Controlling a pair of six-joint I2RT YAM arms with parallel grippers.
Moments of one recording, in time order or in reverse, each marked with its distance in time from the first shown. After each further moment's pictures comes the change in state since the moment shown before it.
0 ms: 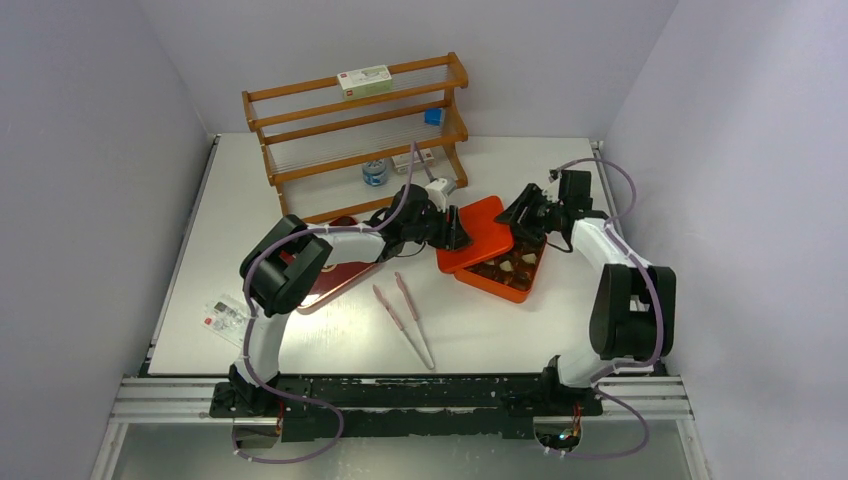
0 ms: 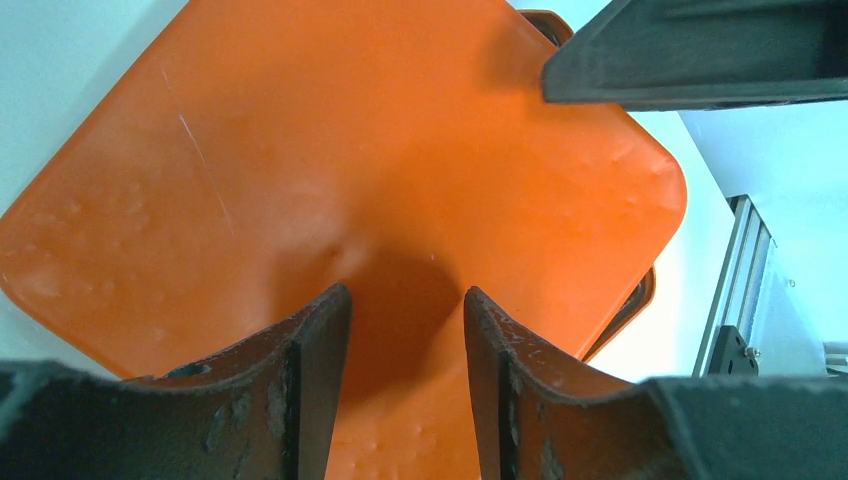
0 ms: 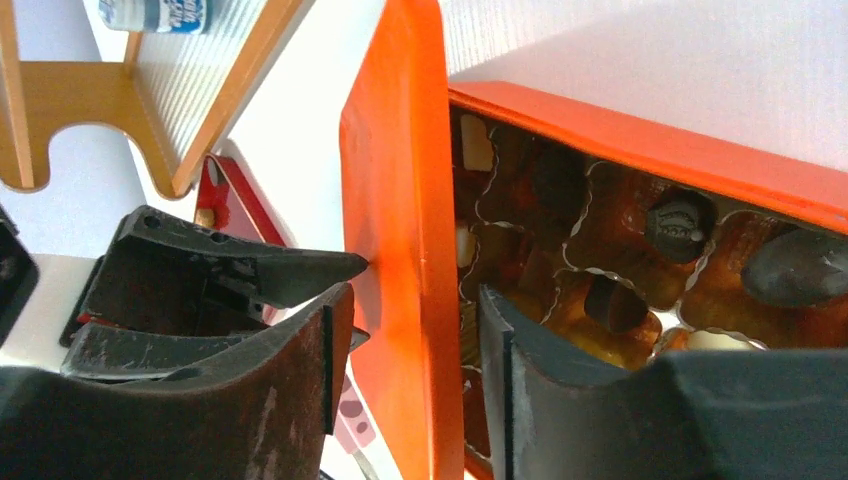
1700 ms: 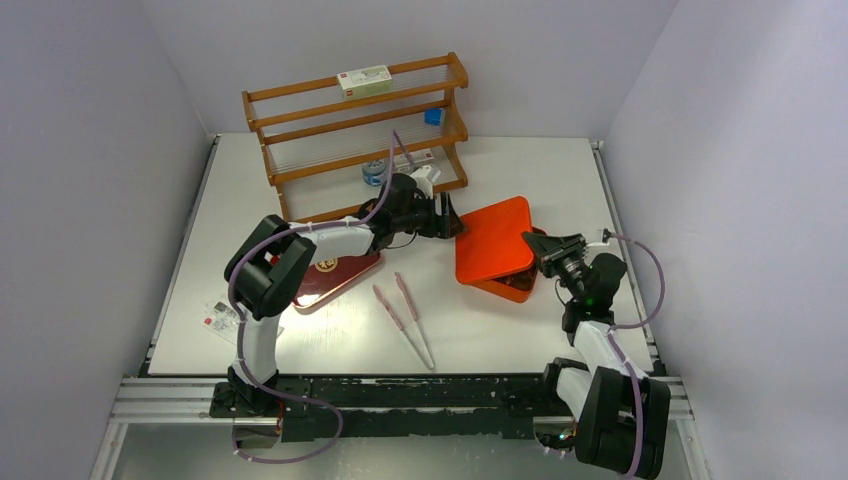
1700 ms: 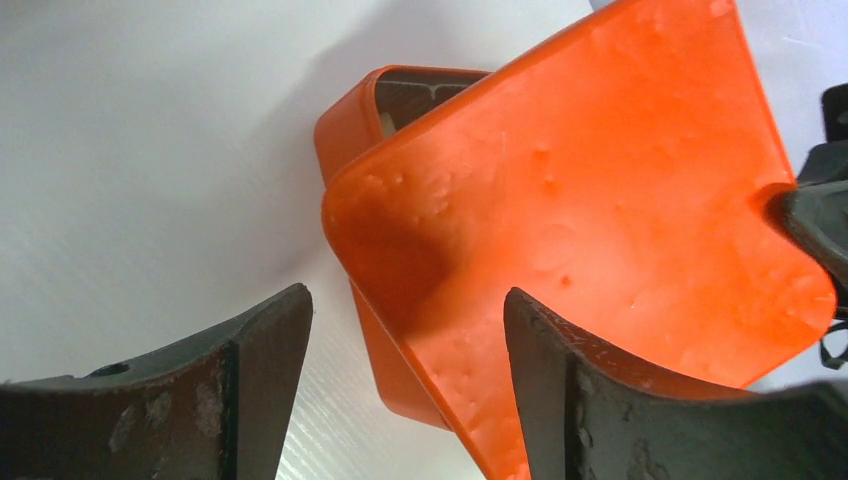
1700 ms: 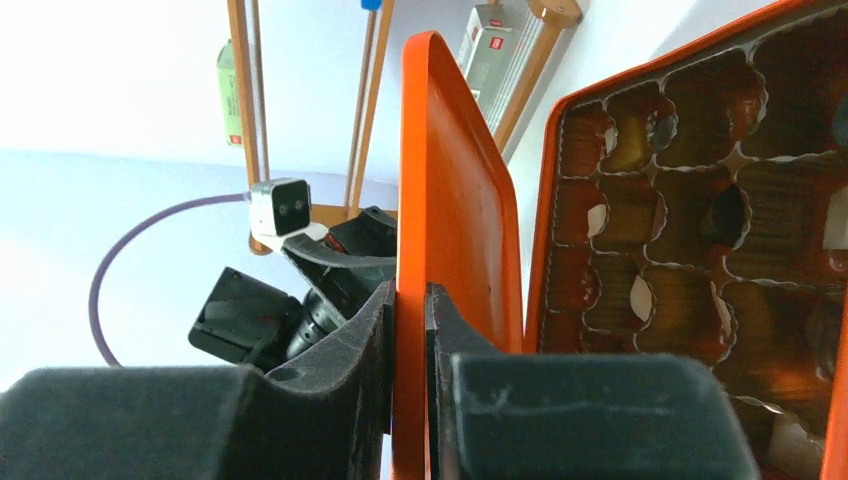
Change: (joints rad) left arm 0.052 -0.077 -0.010 -0.072 -0.048 -0.076; right arm -0.206 -0.557 -0.756 0.887 -0.098 0.660
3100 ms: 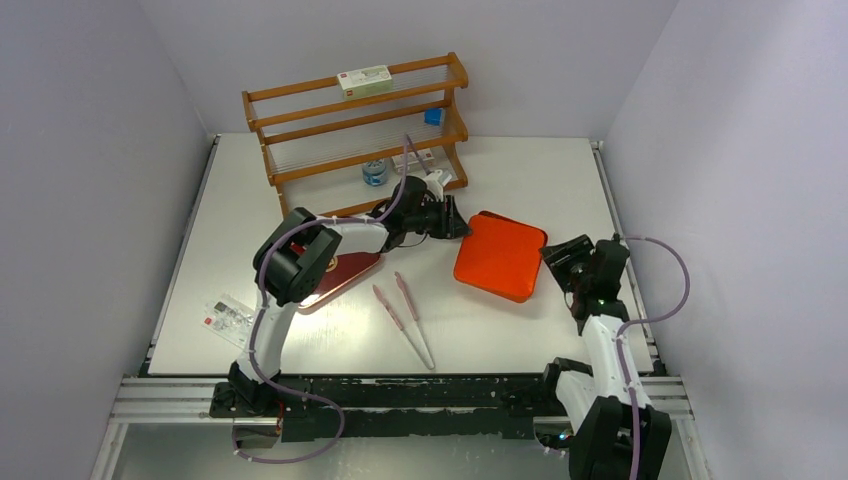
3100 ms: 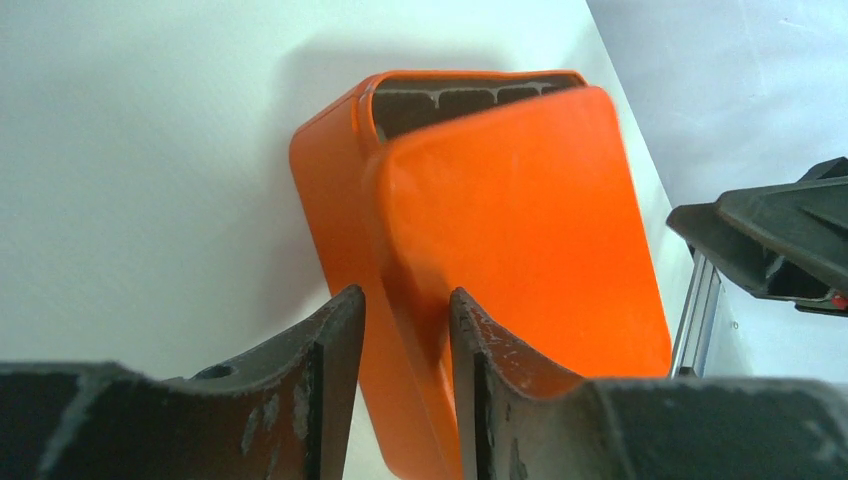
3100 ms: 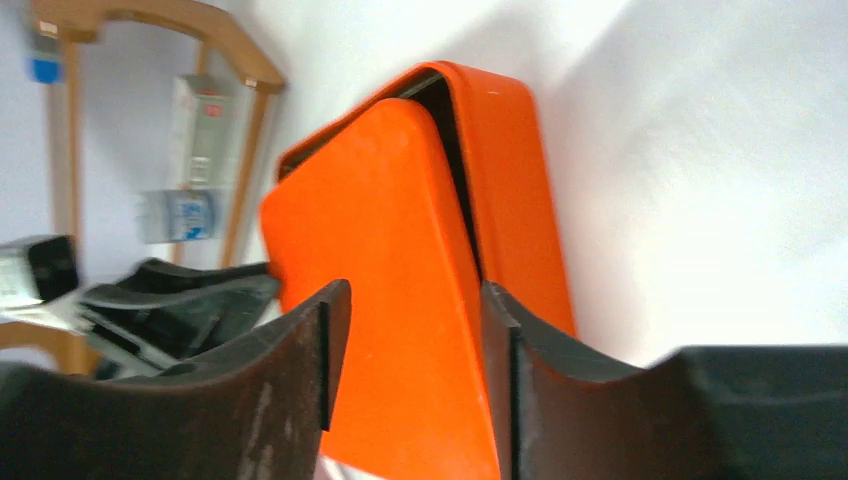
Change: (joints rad) left arm -0.002 0.185 0.113 0.088 0.104 -0.046; right arm -0.006 -0.112 0.174 -0.688 0.360 -0.390
